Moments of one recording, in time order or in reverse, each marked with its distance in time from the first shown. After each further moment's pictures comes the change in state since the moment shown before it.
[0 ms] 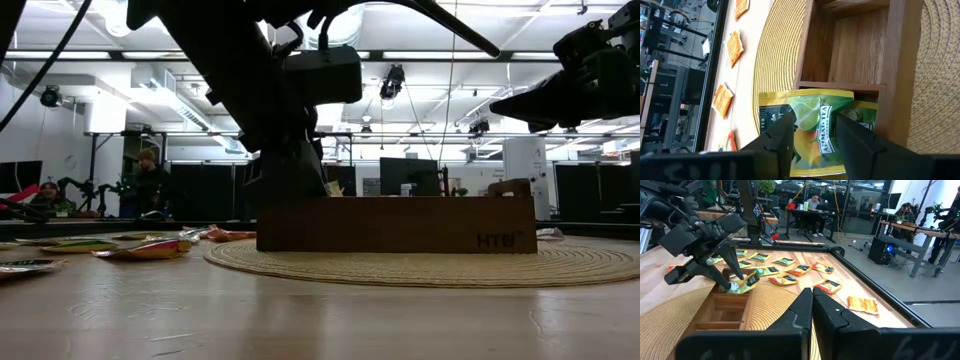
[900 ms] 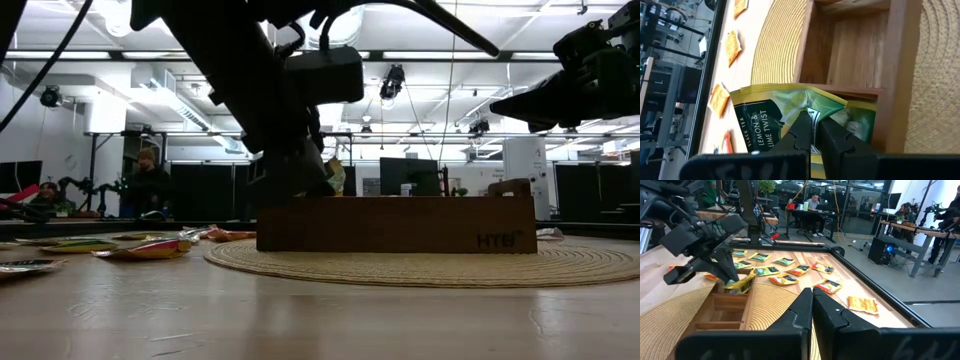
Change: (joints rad) left arm 0.004 0.000 0.000 0.011 0.012 -0.013; right arm 0.000 0.000 0.000 0.000 0.000 0.000
